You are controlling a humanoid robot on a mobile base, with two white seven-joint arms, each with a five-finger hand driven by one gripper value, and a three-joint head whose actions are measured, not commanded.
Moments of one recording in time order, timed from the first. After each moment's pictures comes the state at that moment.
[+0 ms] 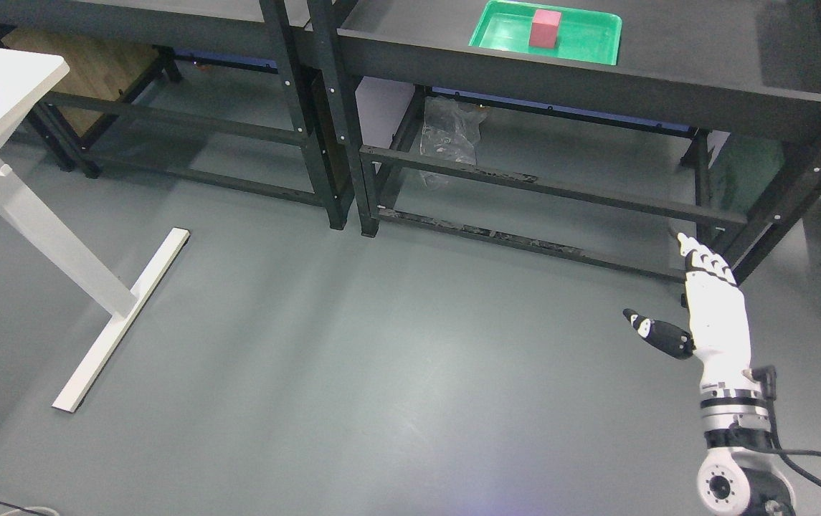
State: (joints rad) left arm 0.00 0.00 0.06 -0.08 0.00 -0.10 -0.08; right arm 0.12 -0.09 0.05 -1.72 0.89 -0.04 -0.14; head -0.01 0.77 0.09
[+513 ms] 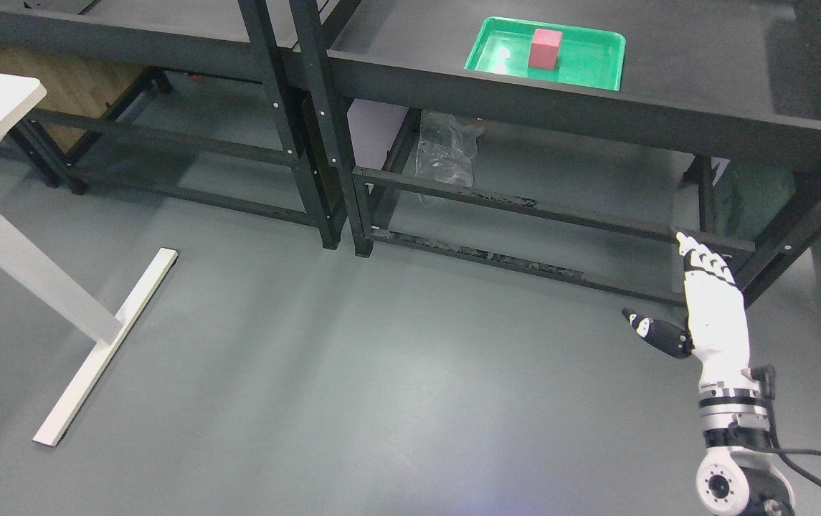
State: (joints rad) left arm 0.00 0.00 0.06 -0.08 0.00 -0.10 -0.08; right arm 0.12 -0.09 0.05 -1.72 0.89 -0.04 -0.14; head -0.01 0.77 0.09
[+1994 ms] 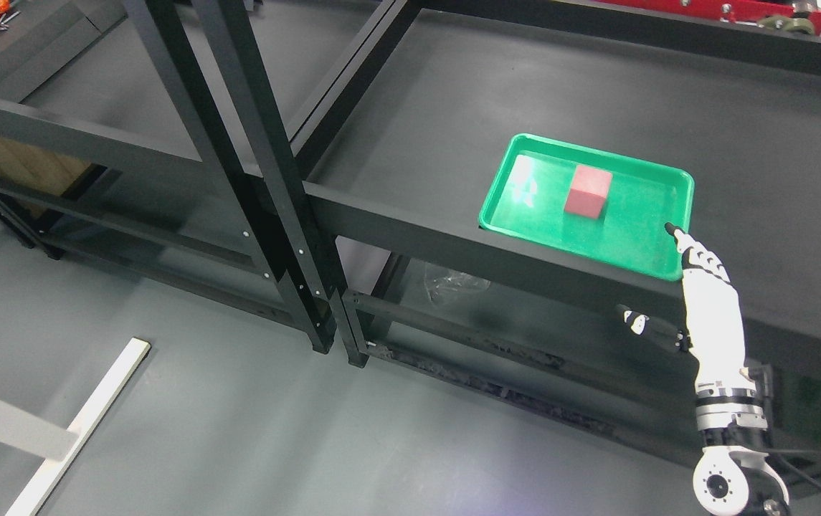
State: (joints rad) left arm 0.00 0.00 0.06 -0.08 0.00 -0.10 -0.08; right arm 0.12 -0.09 0.06 -1.72 0.83 -0.05 -0.14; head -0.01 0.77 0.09
